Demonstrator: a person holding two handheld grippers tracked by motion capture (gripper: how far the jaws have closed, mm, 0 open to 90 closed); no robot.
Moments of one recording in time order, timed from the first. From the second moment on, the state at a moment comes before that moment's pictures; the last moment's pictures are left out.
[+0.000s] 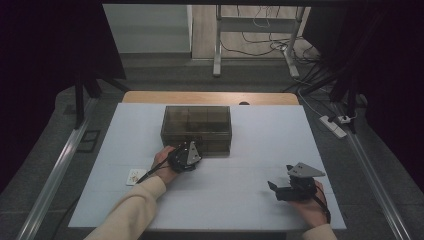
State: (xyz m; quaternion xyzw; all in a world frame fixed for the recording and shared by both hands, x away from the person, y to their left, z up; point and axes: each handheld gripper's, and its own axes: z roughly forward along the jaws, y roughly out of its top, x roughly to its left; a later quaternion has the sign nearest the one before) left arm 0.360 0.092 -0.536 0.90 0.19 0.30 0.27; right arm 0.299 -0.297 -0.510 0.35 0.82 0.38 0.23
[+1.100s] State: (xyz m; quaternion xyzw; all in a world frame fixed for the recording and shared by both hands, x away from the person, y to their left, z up) left arm 0.354 0.092 -0.532 0.91 0.18 0.28 0.26; right arm 0.298 -0.299 -0.510 0.35 0.82 0.38 0.24
